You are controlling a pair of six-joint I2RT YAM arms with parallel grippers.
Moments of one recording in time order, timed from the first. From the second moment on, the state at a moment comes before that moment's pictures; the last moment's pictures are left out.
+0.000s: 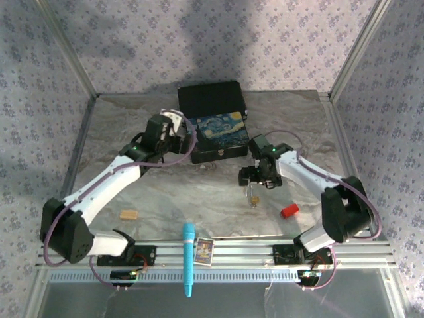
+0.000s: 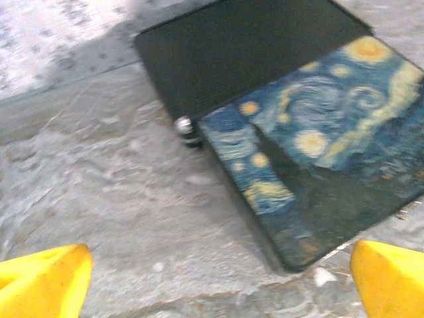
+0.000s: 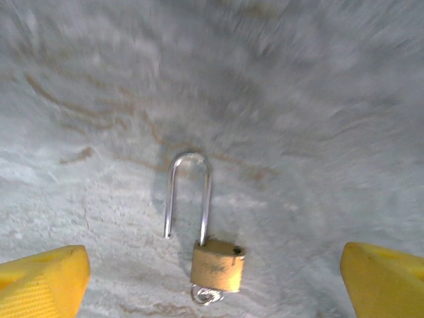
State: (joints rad) left arm -0.53 1.30 1.05 -0.34 -0.24 -0.09; right arm 0.51 1.47 1.01 -0.87 0.01 0.46
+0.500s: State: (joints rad) left arm -0.27 1.20 0.60 0.05 -0.45 -0.07; right arm 0.25 1.17 0.76 -0.36 0.38 0.16
